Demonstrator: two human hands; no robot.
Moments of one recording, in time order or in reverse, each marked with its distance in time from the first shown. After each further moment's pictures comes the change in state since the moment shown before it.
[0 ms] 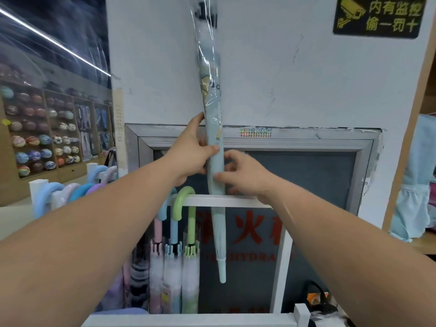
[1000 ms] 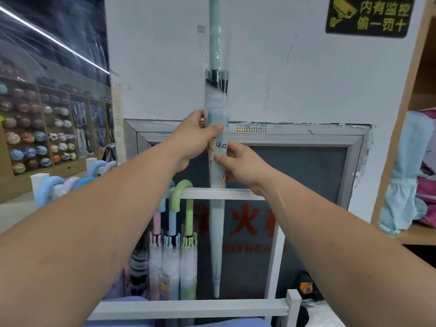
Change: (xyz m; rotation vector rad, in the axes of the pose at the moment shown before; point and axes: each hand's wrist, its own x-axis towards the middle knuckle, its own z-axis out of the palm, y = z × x) left_hand 0.006 0.017 0.005 -0.050 0.007 0.026; right_hand -0.004 -0.005 0.001 0.317 0.028 -0.020
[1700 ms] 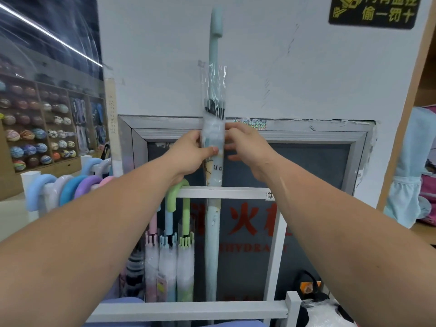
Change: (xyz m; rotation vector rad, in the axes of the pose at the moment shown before) left_hand 0.001 -0.045 0.004 0.090 -0.029 -0.048; right_hand 0.013 -0.022 -0.014 -0.012 0.130 -0.022
